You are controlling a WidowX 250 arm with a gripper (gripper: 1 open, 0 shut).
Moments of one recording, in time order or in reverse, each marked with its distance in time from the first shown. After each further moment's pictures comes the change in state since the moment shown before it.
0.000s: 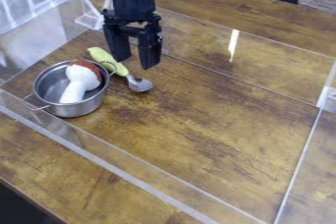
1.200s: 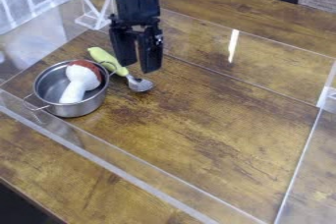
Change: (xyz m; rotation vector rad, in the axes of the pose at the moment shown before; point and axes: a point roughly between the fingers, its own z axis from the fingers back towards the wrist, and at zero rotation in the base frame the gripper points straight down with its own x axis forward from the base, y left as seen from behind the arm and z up) arm -0.002 -0.007 0.001 -0.075 0.059 -0.136
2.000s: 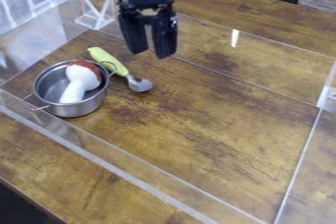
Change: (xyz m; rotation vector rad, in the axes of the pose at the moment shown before) arm 0.009 -0.026 0.019 -0.014 -0.044 0.052
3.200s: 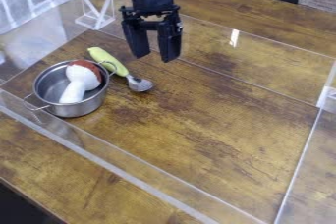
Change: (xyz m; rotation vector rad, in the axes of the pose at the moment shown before) arm 0.012 0.014 -0.015 0.004 0.009 0.072
